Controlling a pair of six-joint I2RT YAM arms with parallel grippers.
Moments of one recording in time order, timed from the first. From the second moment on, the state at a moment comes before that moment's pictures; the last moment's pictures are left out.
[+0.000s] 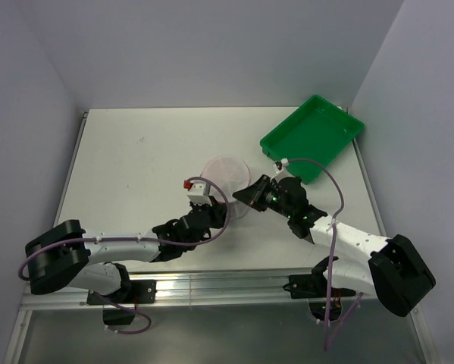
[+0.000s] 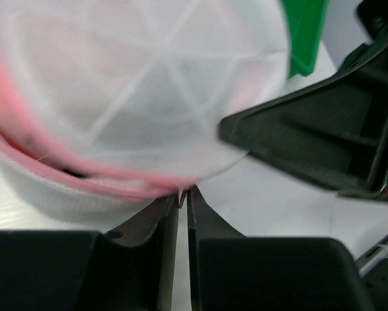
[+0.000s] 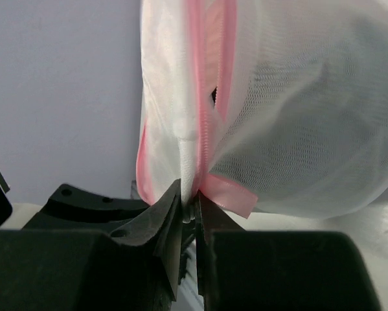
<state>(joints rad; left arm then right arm) -1.16 1.36 0.56 0.50 -0.61 -0.72 0.60 1.12 0.42 0.39 -0.20 1.09</state>
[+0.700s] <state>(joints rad) -1.11 1.08 0.47 0.25 -0.75 -0.70 0.43 1.31 0.63 0.24 -0.45 0.85</state>
